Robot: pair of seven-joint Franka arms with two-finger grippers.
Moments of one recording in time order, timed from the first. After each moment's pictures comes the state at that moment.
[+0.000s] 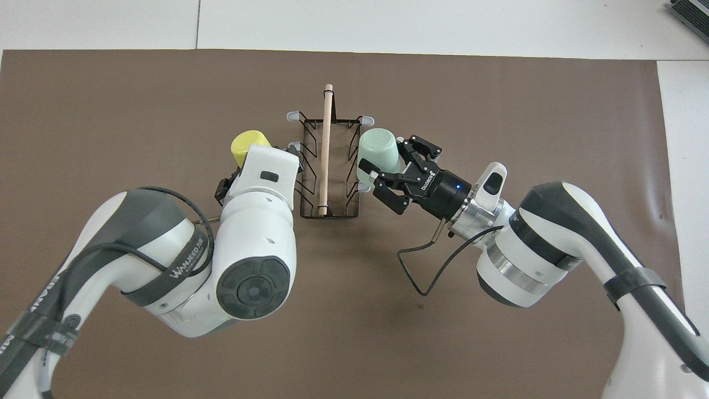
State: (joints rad) left arm -0.71 0.02 0.14 -2.06 0.75 2.44 -1.50; right arm 0.32 0.14 0.05 -2.14 2.31 2.27 -2.19
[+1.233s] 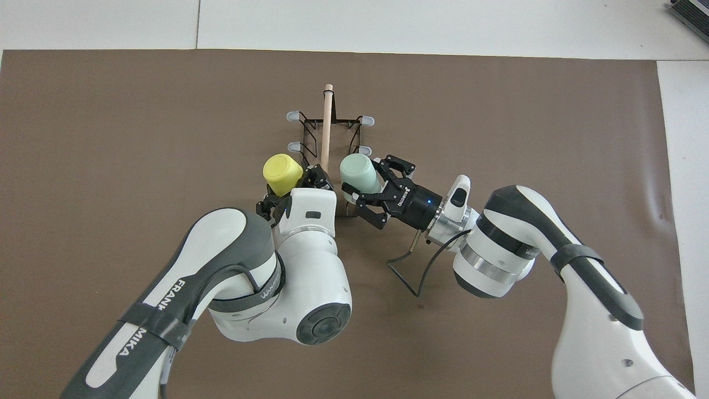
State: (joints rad) left arm -0.80 0.12 0.14 -2.09 1.08 2.44 -2.01; right arm 0.35 0.30 0.05 -2.15 2.32 2.16 -2.37
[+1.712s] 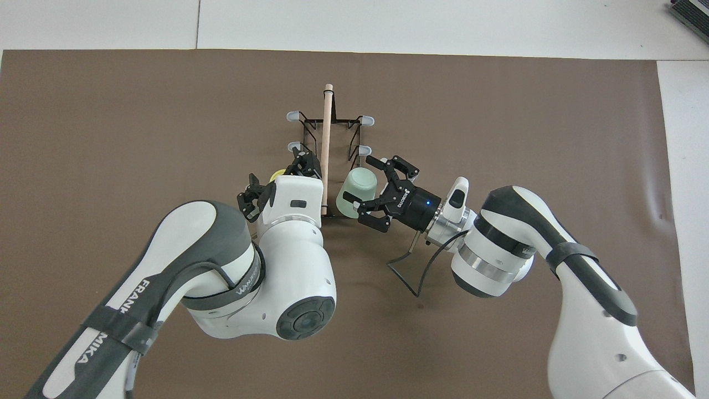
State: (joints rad) left arm -0.76 0.08 0.15 -2.08 1.08 2.44 -1.91; right arm 0.35 0.31 0.06 -2.15 2.32 2.18 -2.38
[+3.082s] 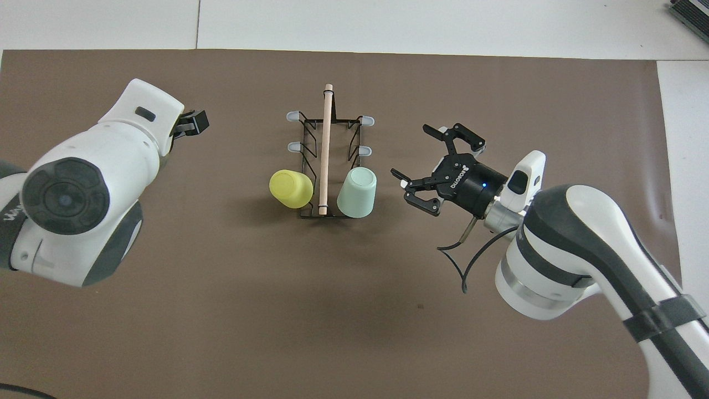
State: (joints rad) left arm -0.41 0.01 0.16 -1.99 0.38 2.47 -0.62; right arm 0.30 0.04 0.05 -2.12 1.81 2.63 -2.23
